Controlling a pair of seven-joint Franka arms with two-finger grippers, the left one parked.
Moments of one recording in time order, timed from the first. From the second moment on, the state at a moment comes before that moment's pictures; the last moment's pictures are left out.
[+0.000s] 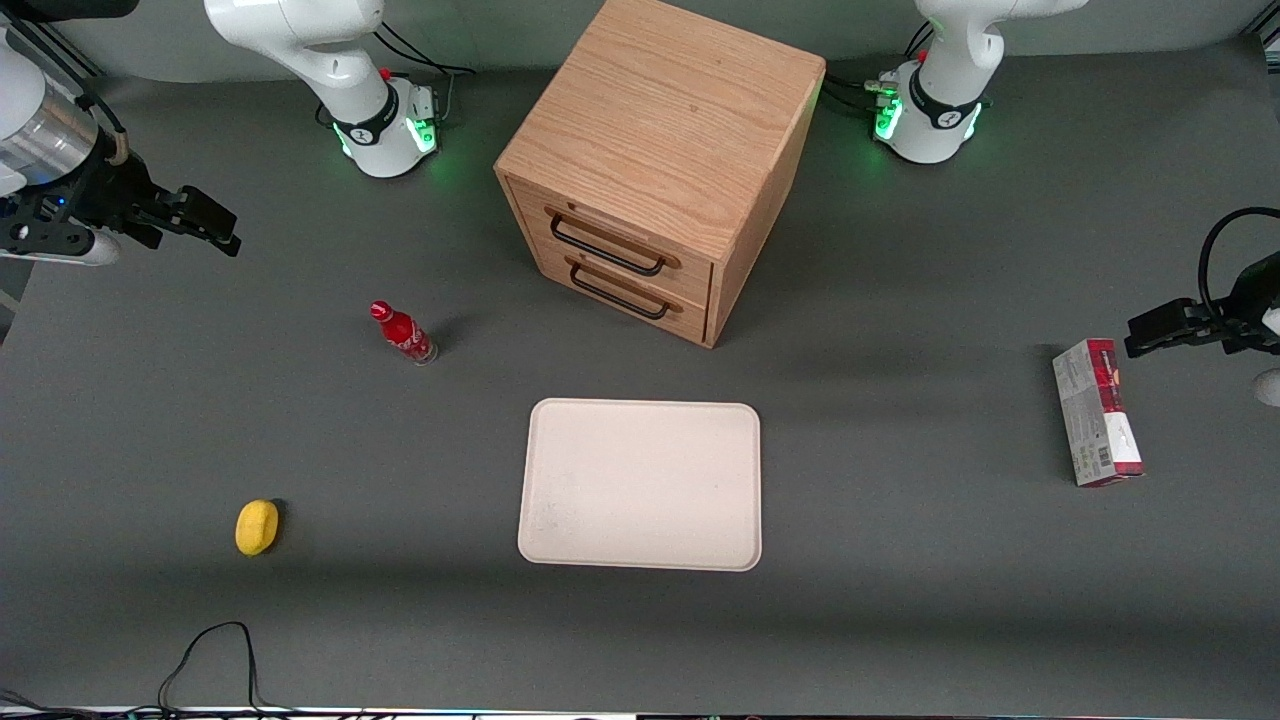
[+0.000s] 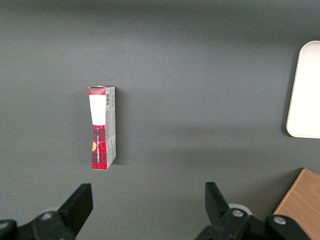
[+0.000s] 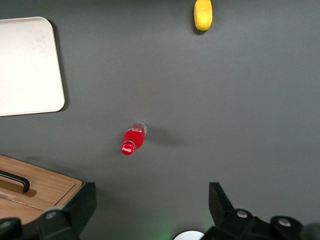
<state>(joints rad) 0.08 -0.21 0.01 -1.82 -0.01 1.59 0.23</state>
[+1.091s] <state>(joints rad) 0.11 0.11 0.47 -1.50 0.03 1.56 0.18</state>
